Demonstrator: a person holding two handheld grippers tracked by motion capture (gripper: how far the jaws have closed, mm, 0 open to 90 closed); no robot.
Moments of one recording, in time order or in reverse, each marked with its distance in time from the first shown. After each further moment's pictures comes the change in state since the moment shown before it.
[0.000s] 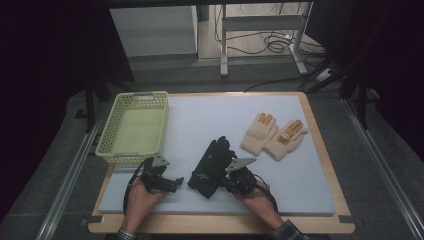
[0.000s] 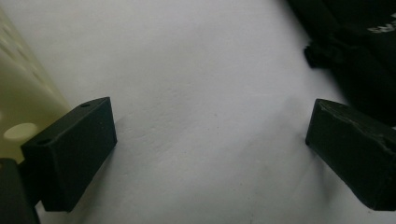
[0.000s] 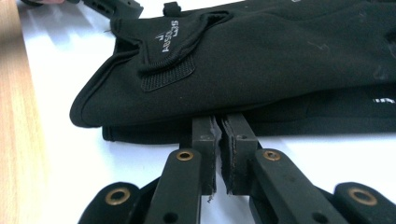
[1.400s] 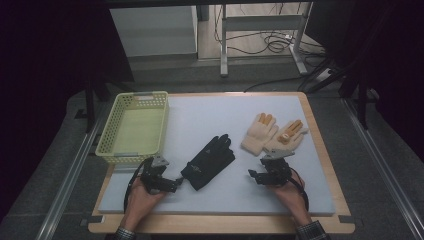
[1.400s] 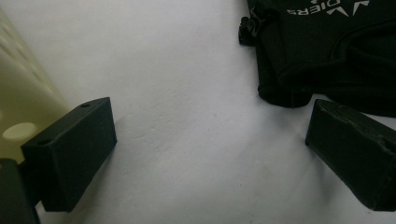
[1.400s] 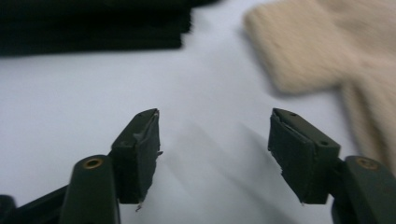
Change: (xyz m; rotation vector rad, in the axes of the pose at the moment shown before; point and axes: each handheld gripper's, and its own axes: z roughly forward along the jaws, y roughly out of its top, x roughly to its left) left arm 0.000 -0.001 0.000 -0.007 -0.004 -0.004; right arm -0.075 -0.041 -0.065 -0.030 -0.279 0.094
